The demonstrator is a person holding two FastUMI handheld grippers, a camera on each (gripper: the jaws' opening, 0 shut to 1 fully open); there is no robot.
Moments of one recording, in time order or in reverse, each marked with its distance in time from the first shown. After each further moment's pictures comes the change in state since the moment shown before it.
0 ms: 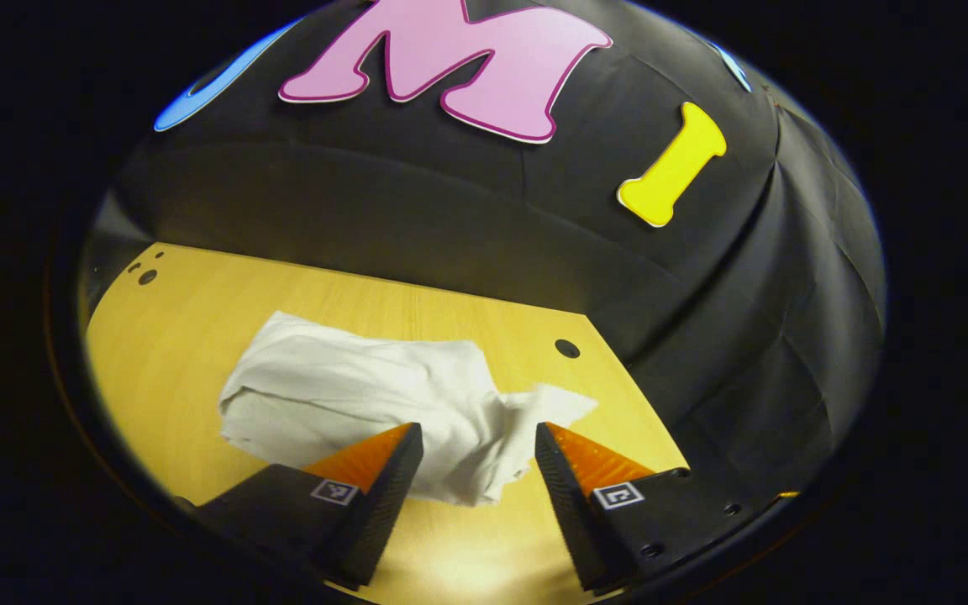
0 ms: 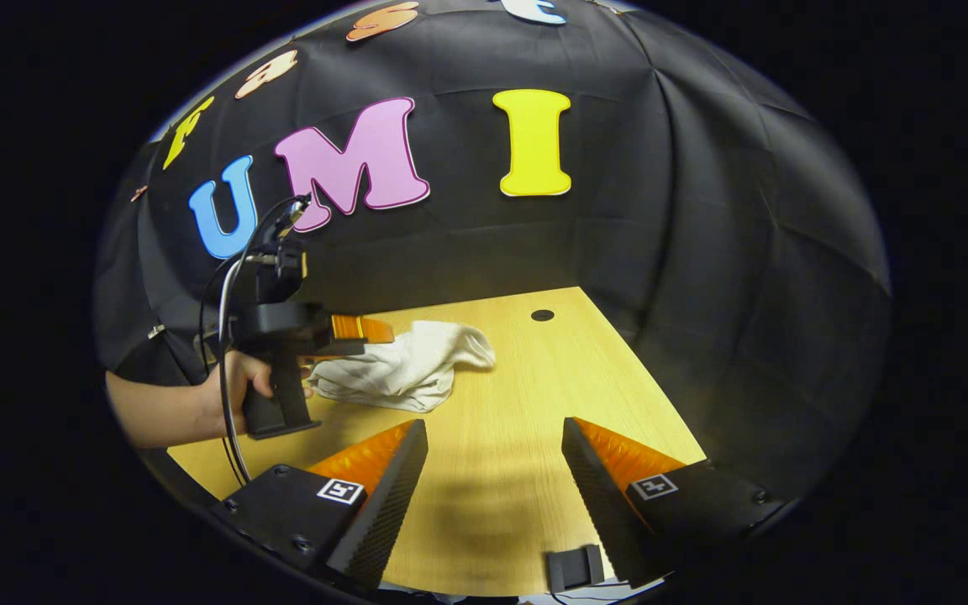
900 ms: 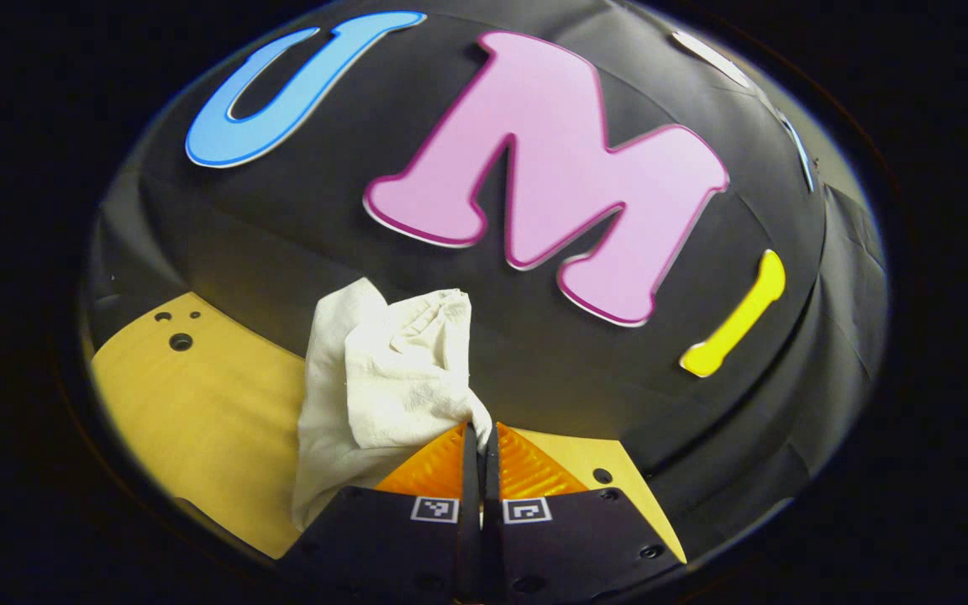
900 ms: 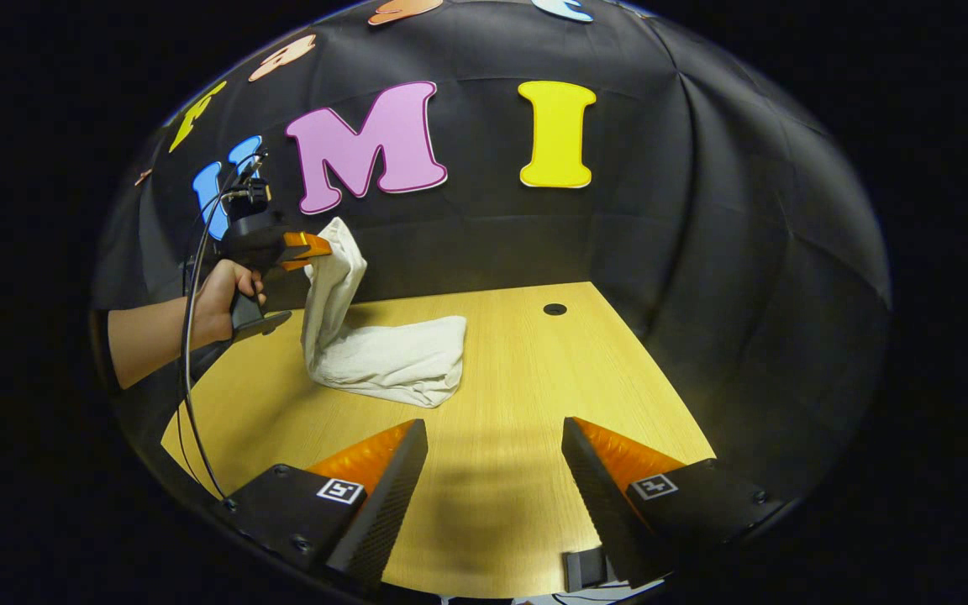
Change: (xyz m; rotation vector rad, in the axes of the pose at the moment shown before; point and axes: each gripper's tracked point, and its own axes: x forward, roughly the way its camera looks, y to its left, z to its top) left arm 0.008 0.070 0.176 -0.143 -0.299 0.039; right arm -0.011 0.015 -0.010 -0.042 0.046 -0.006
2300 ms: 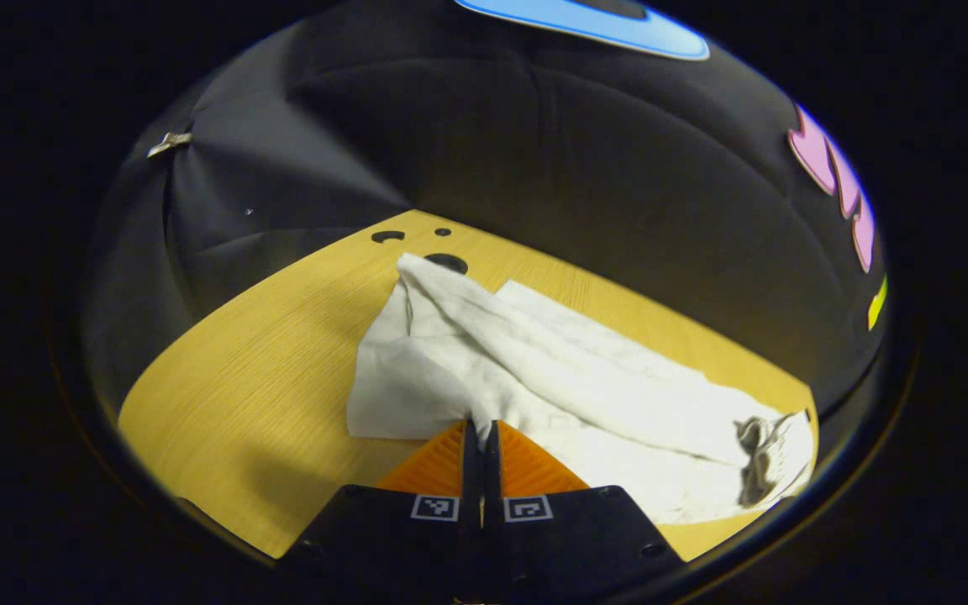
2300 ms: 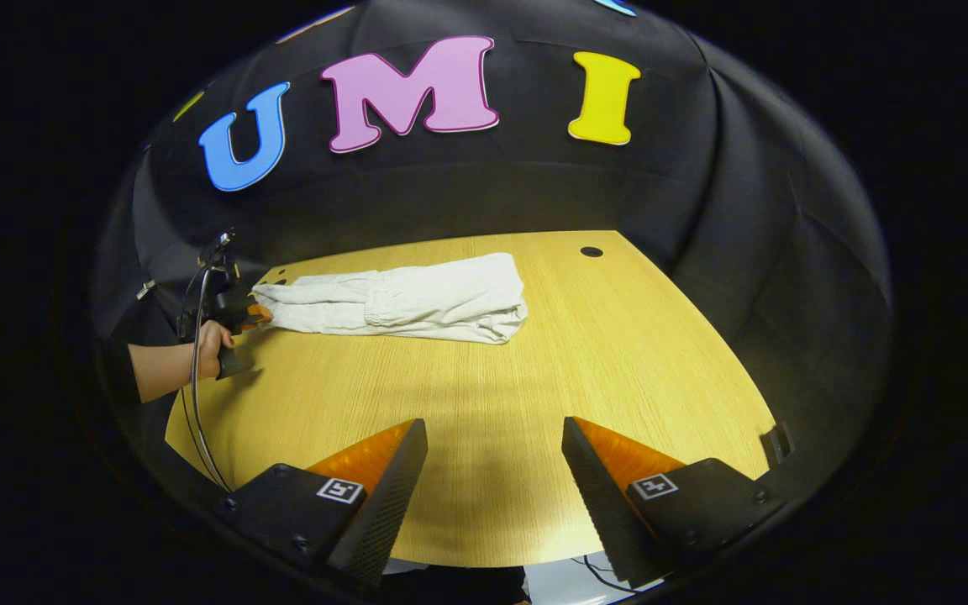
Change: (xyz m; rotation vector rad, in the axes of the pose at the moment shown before) left arm -0.068 0.424 -0.066 -0.092 0.162 0.481; right arm -0.014 0.128 -0.066 -0.008 0.167 -0.064
